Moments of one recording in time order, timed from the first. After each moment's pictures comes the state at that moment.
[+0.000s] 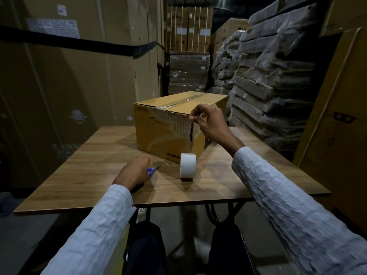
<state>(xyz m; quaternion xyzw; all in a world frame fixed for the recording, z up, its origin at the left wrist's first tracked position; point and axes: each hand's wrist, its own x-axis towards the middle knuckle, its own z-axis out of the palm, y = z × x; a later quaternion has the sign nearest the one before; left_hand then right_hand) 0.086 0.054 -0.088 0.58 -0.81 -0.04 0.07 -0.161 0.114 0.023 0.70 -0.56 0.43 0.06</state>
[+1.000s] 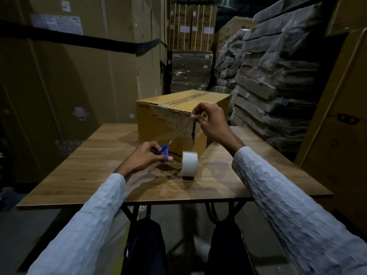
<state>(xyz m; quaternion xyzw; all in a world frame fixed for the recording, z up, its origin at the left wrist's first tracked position) 0.092 0.052 -0.070 0.40 -0.76 -0.41 0.30 -0.158 0.109 0.021 0.70 -0.56 0.44 0.06</state>
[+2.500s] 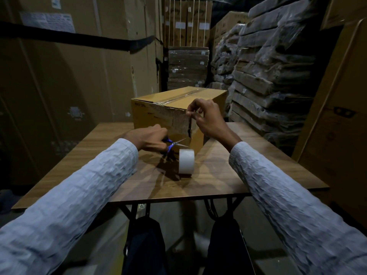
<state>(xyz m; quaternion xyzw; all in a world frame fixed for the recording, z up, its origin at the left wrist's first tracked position) 0.057 0.051 0.007 0.37 -0.93 -0.02 0.00 -0.159 0.113 0.023 0.71 -0.55 0.43 0.05</state>
